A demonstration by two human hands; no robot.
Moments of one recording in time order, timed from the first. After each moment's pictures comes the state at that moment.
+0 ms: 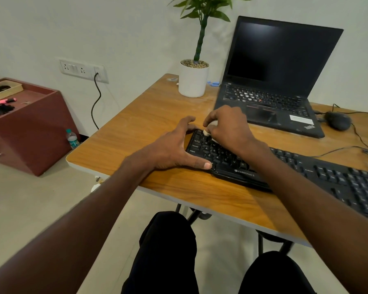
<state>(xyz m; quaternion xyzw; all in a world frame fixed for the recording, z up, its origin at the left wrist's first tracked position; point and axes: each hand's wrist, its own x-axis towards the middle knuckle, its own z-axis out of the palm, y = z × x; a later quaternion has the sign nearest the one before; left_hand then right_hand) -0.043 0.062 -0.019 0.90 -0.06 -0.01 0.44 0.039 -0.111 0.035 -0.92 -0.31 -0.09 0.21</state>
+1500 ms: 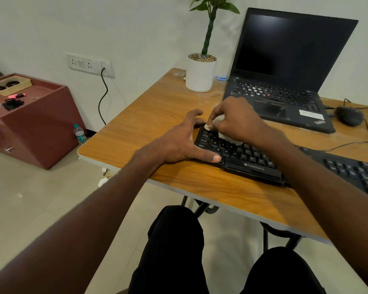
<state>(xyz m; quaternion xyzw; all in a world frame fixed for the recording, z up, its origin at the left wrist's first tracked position) -0.043 0.061 -0.019 0.90 -0.04 -0.01 0.44 0.031 -0.107 0.054 -0.92 -0.34 -0.02 0.17</state>
